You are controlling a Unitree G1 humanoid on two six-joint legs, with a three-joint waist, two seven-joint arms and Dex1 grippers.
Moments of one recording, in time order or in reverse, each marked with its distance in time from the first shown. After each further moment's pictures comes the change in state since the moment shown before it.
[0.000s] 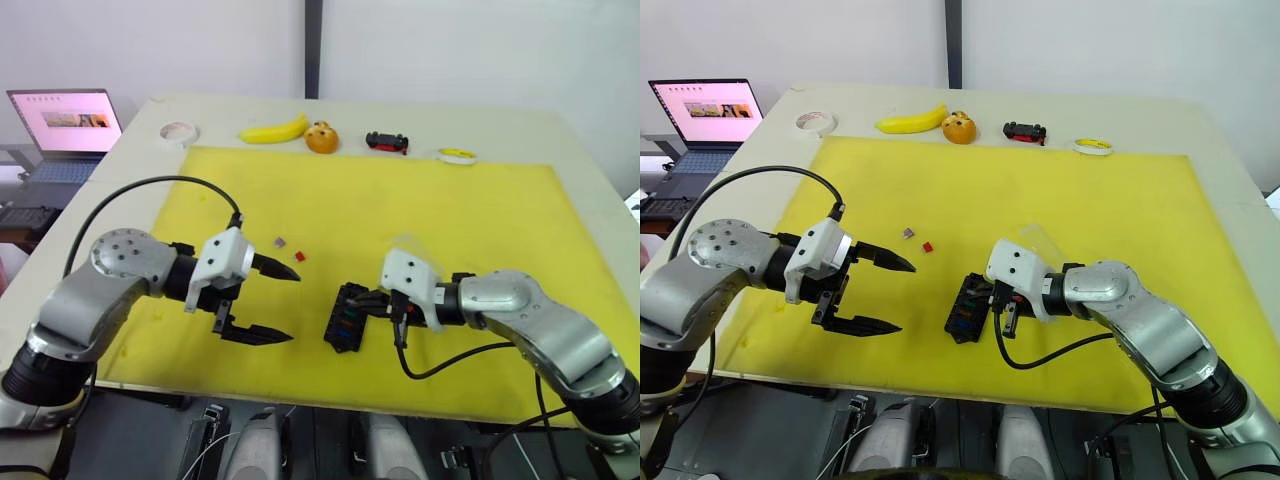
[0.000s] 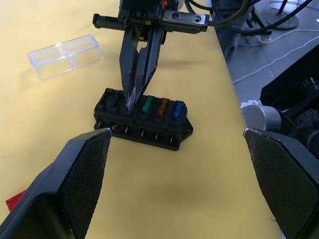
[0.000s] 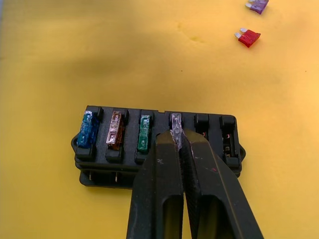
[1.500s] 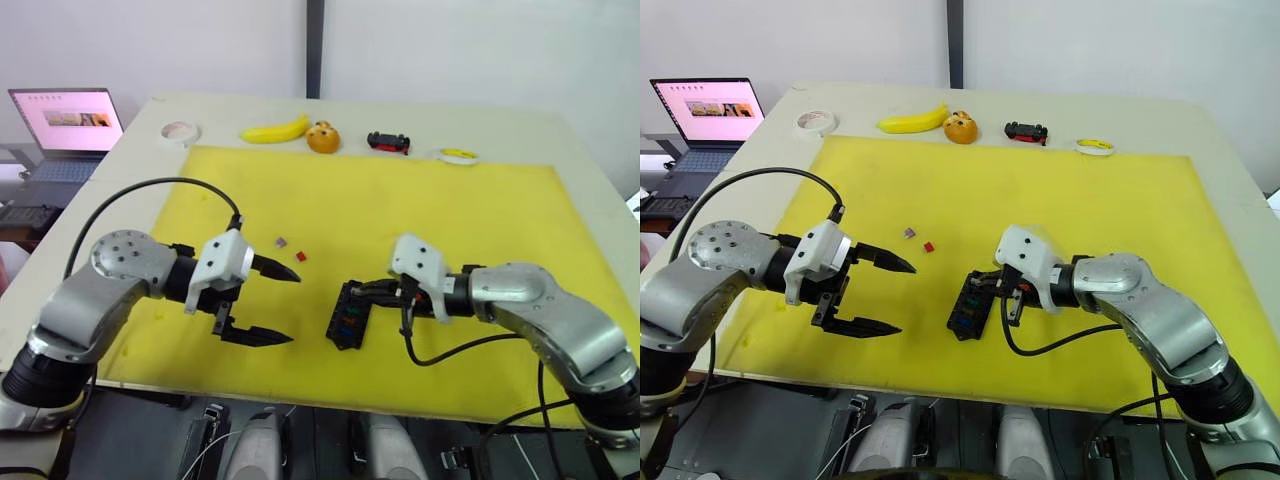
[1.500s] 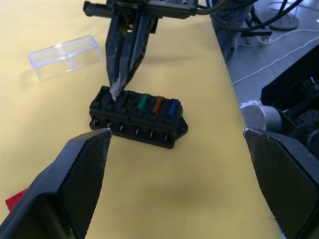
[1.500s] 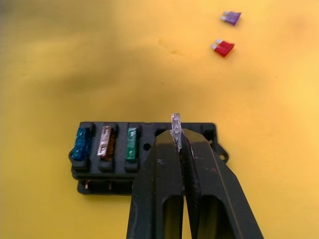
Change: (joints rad) left arm 0.009 -0.001 0.000 0.000 0.001 -0.019 -0.006; right arm -0.014 0.015 -0.086 0.001 0.070 0.053 -0.009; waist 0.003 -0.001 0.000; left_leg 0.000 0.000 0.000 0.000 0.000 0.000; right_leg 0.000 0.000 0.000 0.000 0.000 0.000
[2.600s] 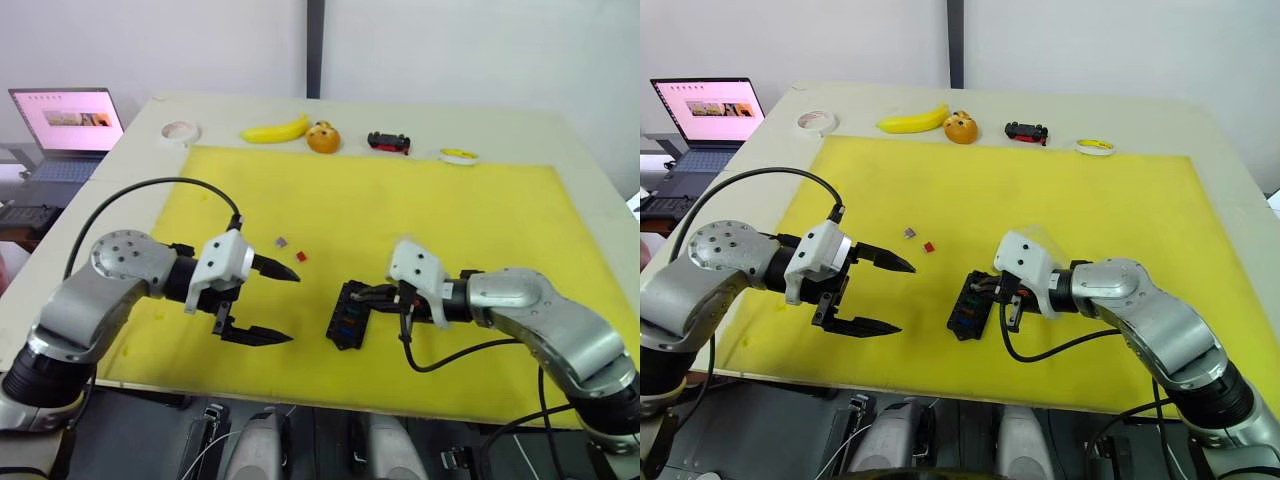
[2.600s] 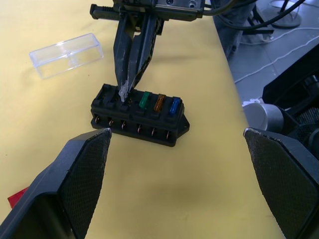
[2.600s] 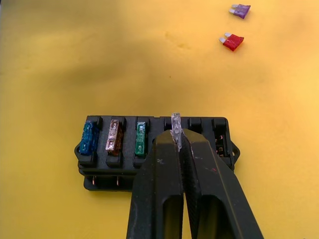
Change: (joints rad) left arm 0.000 0.000 0.000 0.001 0.010 -0.003 0.003; right arm 0.022 -0.005 0.021 -0.011 -0.009 -0.011 -0.001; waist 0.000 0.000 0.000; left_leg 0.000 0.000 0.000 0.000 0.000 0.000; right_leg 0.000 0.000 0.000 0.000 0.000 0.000
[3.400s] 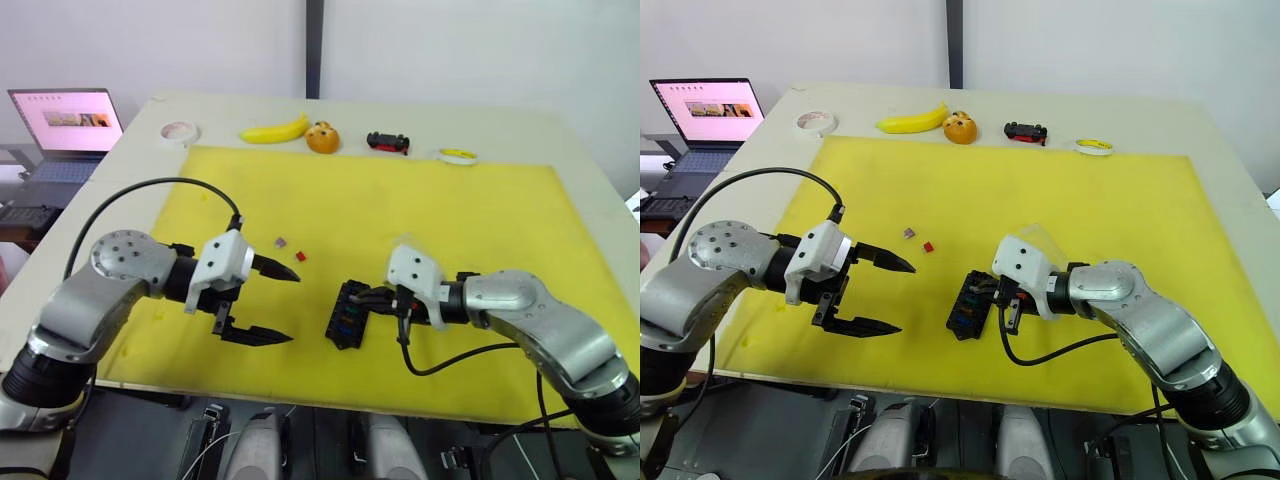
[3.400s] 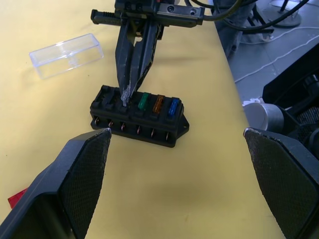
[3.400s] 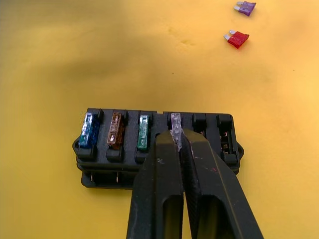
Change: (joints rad) left arm 0.001 0.000 0.000 0.000 0.001 -0.001 0.001; right arm 0.013 0.000 0.033 0.030 -0.053 -0.068 0.010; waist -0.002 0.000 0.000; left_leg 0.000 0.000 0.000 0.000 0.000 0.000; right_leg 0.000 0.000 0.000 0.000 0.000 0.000
